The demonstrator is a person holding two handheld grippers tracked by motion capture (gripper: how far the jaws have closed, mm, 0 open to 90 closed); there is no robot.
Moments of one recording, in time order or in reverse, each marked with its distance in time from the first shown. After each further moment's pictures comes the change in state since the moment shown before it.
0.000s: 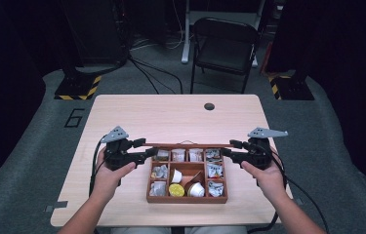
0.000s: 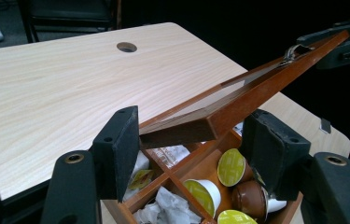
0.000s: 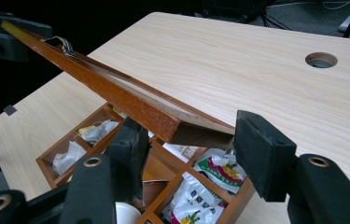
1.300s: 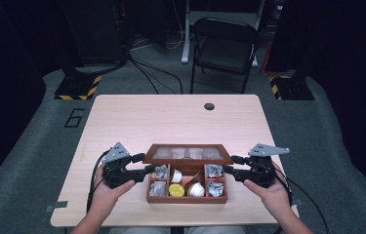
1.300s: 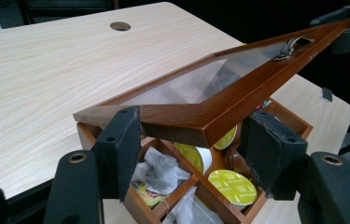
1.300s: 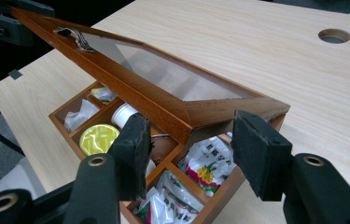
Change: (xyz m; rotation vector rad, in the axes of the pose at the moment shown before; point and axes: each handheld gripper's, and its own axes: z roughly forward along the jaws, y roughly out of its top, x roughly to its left) left arm -0.021 -0.036 -0.011 0.051 0.015 0.051; right arm 0.021 -0.033 -0.018 0.055 0.002 -0.050
